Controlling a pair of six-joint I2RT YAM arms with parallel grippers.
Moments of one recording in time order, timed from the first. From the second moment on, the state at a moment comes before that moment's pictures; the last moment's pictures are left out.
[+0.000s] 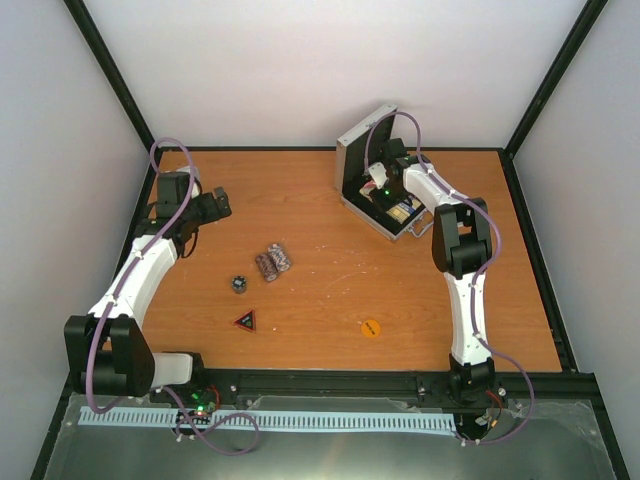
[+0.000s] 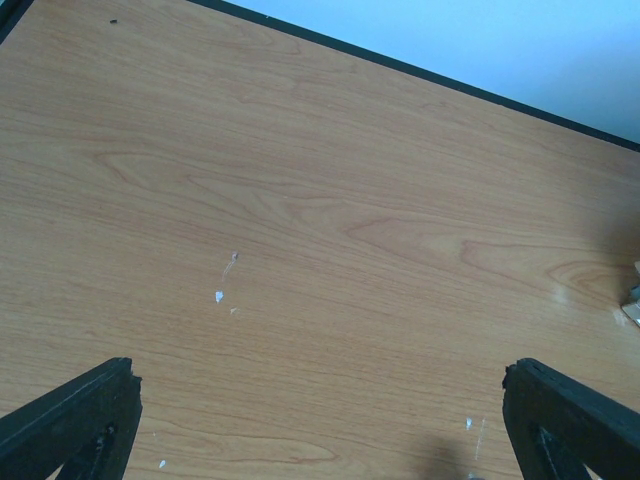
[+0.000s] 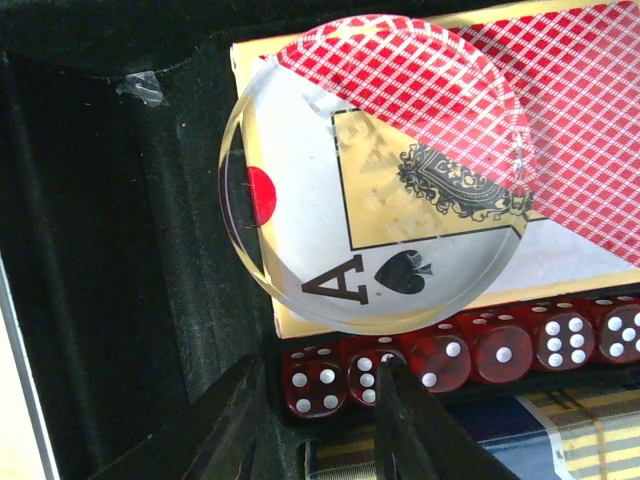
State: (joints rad) left arm -0.03 1.29 0.99 -0.36 0.02 -0.31; right arm 0.27 2.33 1.95 -0.83 -0.08 -0.35
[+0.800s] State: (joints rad) left arm -0.03 1.29 0.99 -0.36 0.01 -0.32; right arm 0.27 2.33 1.94 -0.83 -0.04 -0.35
